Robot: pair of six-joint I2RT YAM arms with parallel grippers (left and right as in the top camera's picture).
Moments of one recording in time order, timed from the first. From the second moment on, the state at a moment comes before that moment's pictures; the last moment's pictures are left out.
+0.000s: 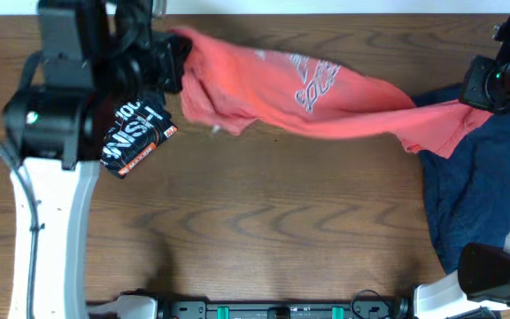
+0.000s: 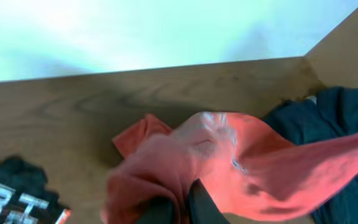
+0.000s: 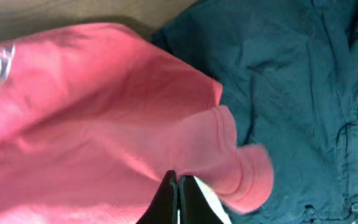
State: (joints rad) left arm -0.11 1.43 1.84 -1.00 0.41 -0.12; right arm -0.17 1.72 2.09 -1.56 0.03 0.17
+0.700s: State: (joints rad) left arm 0.11 0.99 1.89 -1.03 0.37 -0.15; right arm -0.17 1.26 2.14 -1.39 0.01 0.15
